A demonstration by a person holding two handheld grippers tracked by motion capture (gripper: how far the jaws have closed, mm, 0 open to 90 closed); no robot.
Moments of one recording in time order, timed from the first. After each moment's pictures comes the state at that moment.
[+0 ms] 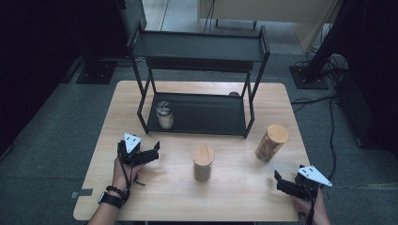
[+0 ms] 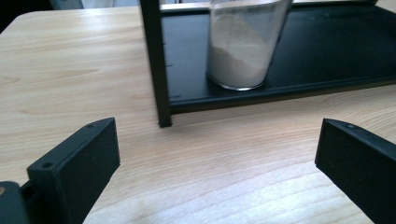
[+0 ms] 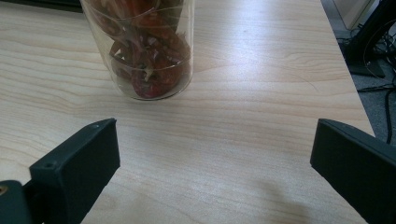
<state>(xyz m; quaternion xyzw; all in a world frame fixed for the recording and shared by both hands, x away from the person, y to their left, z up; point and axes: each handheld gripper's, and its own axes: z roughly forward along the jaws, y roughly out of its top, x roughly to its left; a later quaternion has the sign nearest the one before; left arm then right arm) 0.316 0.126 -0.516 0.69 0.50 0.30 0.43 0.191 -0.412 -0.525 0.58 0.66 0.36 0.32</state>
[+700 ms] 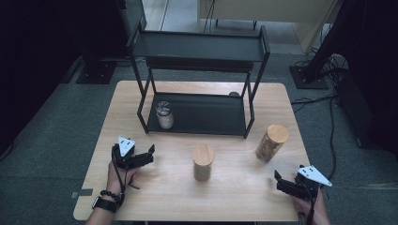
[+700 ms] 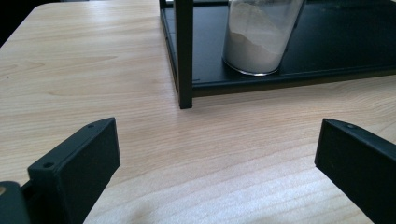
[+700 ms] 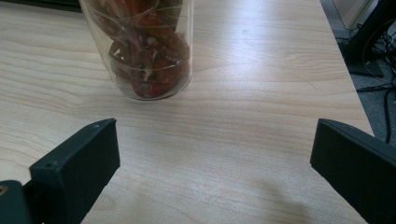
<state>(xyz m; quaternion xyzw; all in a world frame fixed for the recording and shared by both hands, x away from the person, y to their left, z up) 0.305 0.142 -0.517 0.69 0.50 0.30 0.43 0.190 -0.412 -0.525 0.58 0.66 0.36 0.32</state>
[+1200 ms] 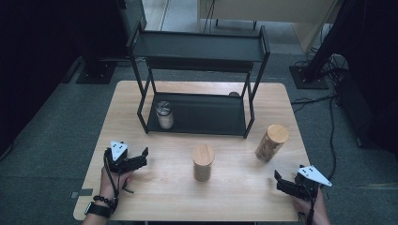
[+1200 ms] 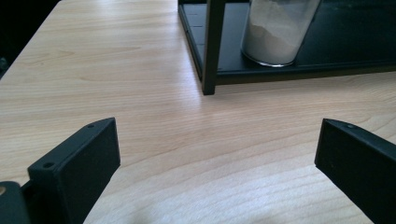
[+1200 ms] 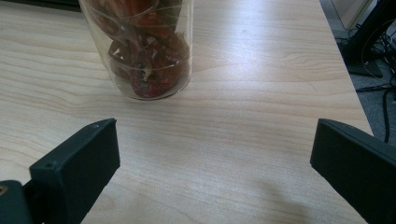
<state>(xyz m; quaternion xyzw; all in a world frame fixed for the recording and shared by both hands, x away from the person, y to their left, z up) 0.293 0.161 -0.517 0.68 0.52 0.30 0.43 0.191 -0.412 -0.525 0.58 0.66 0.36 0.32</state>
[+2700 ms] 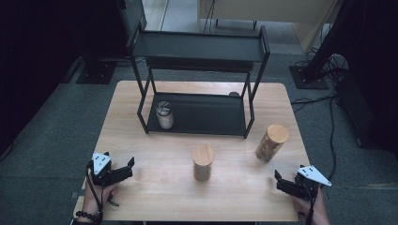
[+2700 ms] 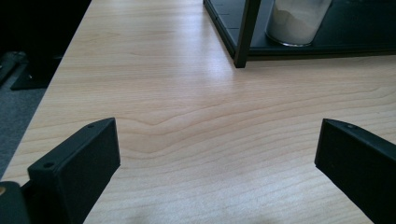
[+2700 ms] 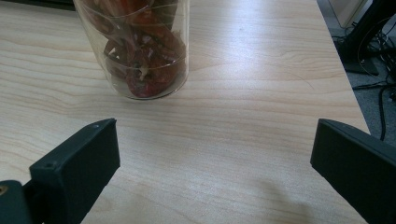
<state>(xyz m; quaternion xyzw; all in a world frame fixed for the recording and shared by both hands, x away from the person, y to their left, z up) 0.255 0.200 -0.517 0.67 0.52 0.31 0.42 0.191 -0.411 -0.526 0.59 0.65 0.35 0.32</state>
